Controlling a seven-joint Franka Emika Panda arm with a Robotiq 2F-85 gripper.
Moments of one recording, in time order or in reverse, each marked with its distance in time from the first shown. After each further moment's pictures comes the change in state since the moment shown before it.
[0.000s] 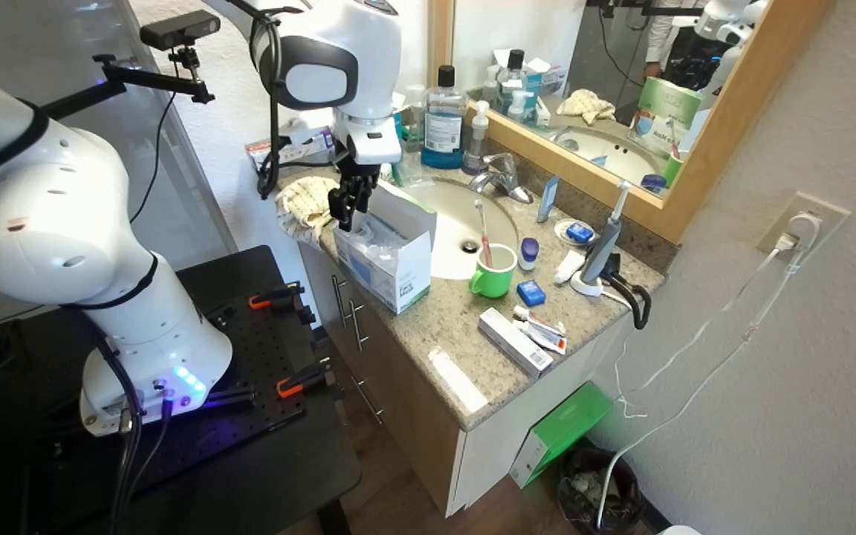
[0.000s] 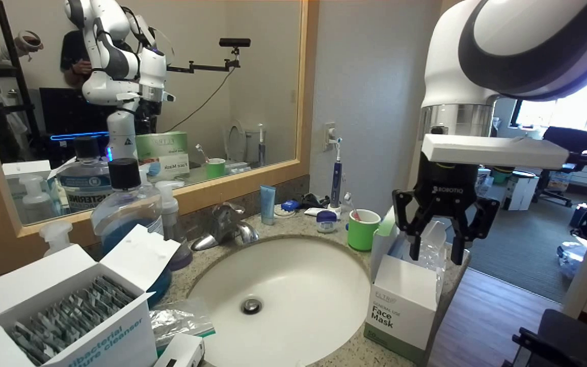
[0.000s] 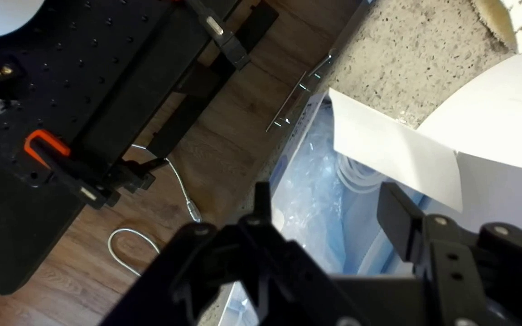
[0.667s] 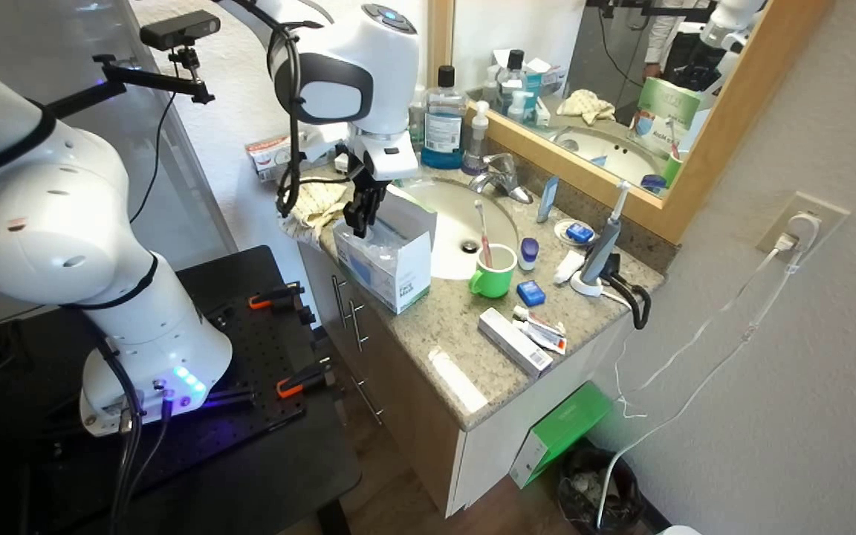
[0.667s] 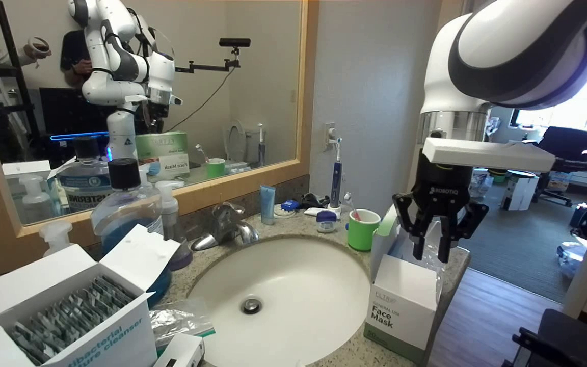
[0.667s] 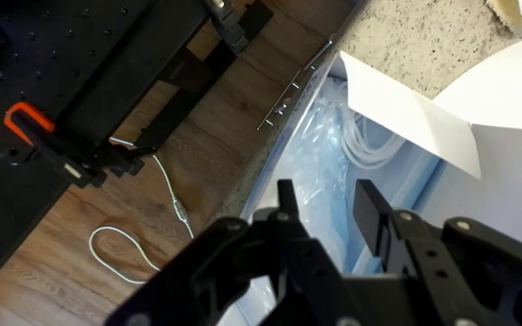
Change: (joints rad) arm 0.000 0.061 -0.070 0.021 0.005 0.038 -0.113
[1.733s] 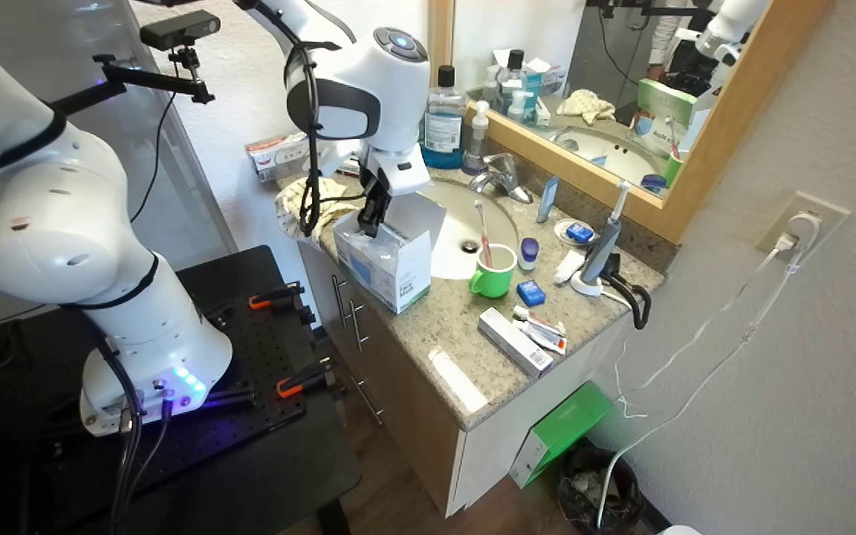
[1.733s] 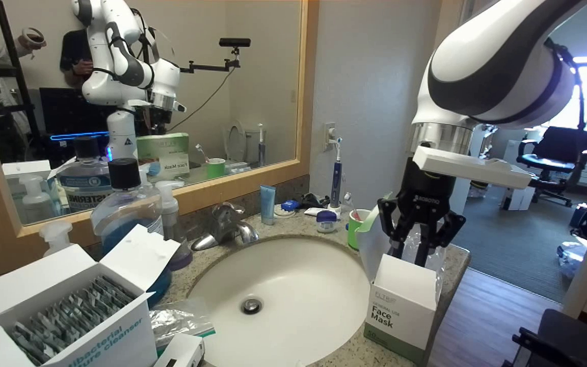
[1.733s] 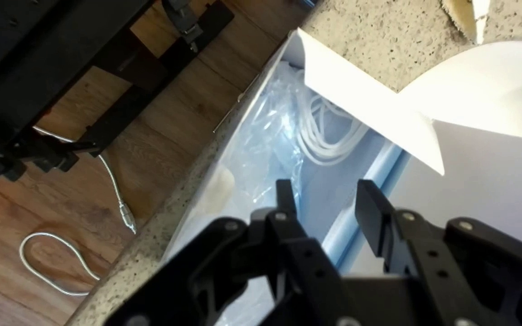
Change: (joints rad) arm 0.024 0.092 -0.021 0.014 0.152 0.112 -0.188
